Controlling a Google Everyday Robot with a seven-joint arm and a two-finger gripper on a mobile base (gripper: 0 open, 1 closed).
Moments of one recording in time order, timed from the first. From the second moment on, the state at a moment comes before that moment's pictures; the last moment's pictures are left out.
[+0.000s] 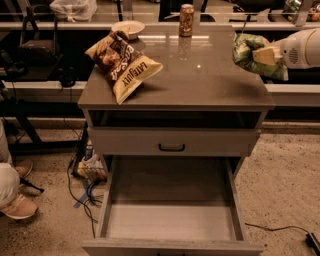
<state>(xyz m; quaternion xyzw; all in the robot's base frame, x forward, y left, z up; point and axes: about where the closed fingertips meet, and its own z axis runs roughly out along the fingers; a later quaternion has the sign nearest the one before) 0.715 -0.301 0.935 -0.27 0.80 0.08 0.53</state>
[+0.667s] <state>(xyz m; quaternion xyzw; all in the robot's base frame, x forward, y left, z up) 0.694 -0.290 0.921 -0.30 0.80 0.09 0.51</state>
